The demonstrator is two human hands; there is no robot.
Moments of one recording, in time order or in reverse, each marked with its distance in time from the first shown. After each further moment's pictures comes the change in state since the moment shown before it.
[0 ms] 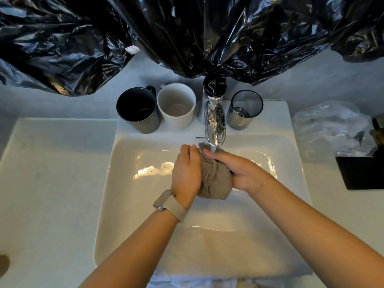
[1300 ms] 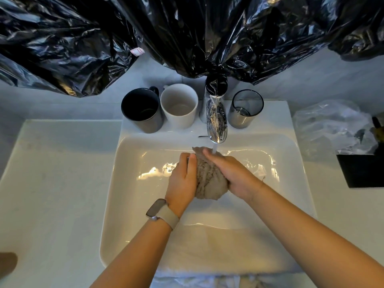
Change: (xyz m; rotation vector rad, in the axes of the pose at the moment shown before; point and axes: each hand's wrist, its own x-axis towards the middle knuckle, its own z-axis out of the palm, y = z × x) left_hand -0.014 -0.029 -0.016 -0.081 -0.140 0.015; right_hand -0.002 0.024 0.007 -0.206 0.200 -0.131
